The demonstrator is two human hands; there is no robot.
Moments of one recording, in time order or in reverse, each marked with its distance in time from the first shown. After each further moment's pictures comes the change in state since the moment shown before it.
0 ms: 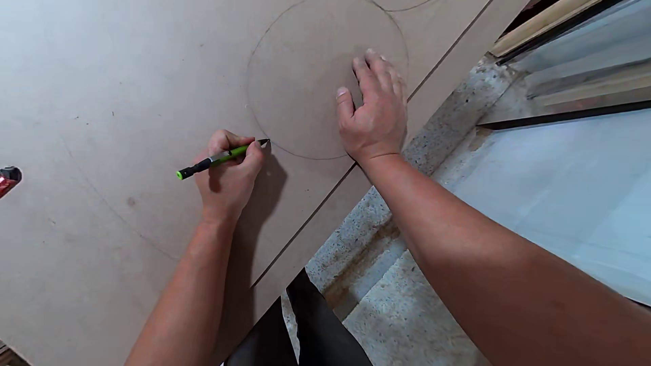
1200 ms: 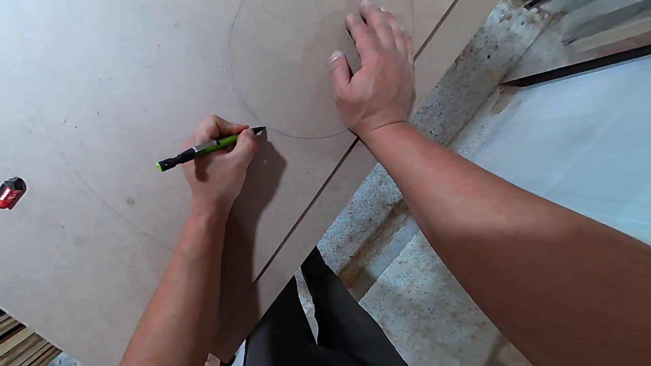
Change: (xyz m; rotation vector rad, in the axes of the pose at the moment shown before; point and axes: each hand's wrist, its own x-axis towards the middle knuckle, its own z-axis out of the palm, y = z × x) left_hand -0.002 0.006 -0.010 0.043 -0.150 0.004; right_hand 0.003 -0.002 -0.001 0.010 -0.007 0.019
